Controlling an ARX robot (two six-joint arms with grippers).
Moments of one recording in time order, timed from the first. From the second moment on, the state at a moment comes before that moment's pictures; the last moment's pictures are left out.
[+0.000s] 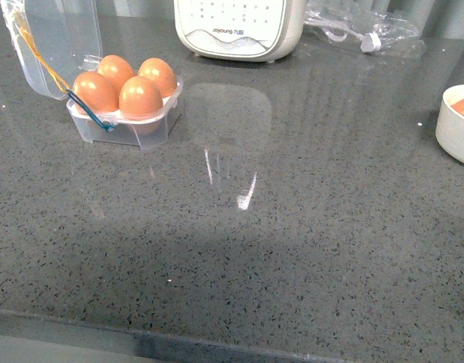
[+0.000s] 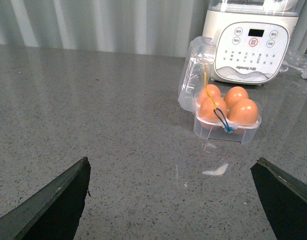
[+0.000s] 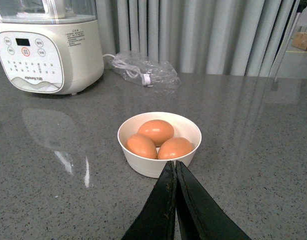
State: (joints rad) left arm 0.00 0.00 0.03 0.00 0.00 0.00; right arm 0.00 0.28 0.06 0.22 0.00 -0.01
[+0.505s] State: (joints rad) left arm 0.00 0.00 0.03 0.00 0.00 0.00; right arm 0.00 0.10 0.01 0.08 0.00 -0.01
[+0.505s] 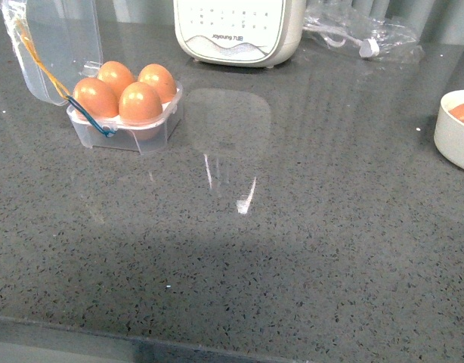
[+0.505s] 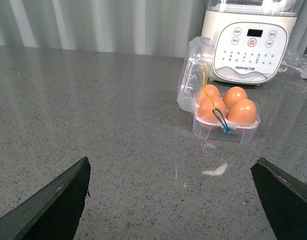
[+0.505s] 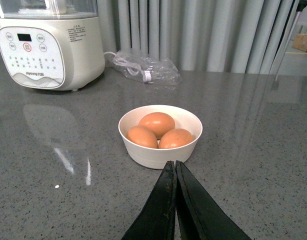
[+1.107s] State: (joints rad) left arm 0.00 0.00 0.03 0.00 0.00 0.00; right arm 0.00 0.00 0.01 0.00 0.00 -0.01
